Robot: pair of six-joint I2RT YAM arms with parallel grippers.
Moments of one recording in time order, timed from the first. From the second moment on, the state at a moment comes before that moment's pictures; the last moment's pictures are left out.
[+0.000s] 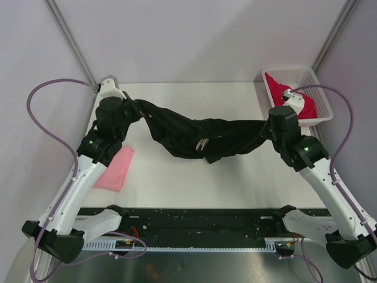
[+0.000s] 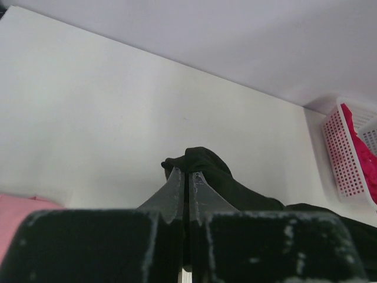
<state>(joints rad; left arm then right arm) -0.40 1.05 1.21 -0.40 -0.37 -0.49 0.50 1.02 1.21 -0.74 0.53 0.54</state>
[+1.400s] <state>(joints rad) -0.26 1.34 0.89 -0.47 -0.01 -0.59 0.24 1.61 1.18 -0.61 0.27 0.52</state>
